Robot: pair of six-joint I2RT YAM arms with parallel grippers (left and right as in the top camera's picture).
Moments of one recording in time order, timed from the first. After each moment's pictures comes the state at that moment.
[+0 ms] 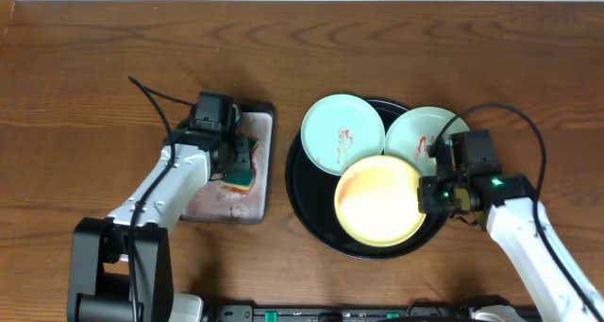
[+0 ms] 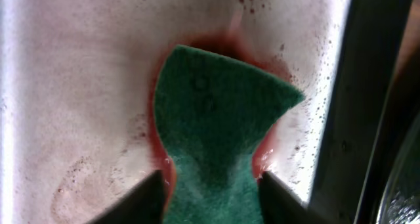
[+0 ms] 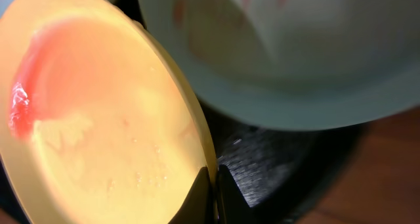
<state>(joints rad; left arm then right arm) -0.15 1.61 0.92 -0.55 0.06 -0.24 0.17 1.23 0.74 -0.74 -0.13 0.14</state>
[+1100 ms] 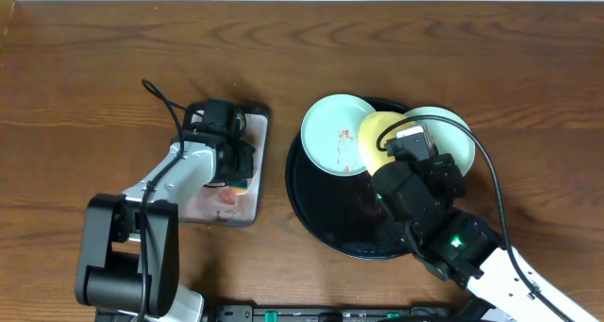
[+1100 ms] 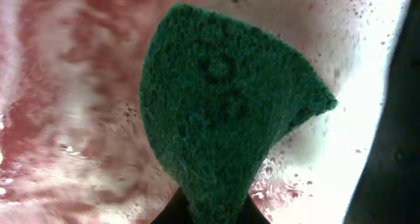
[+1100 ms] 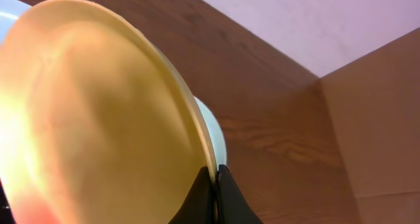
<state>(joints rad) -0.15 1.70 0.89 -0.55 0.04 -0.22 0.78 1.07 0.78 -0.55 0.92 0.03</state>
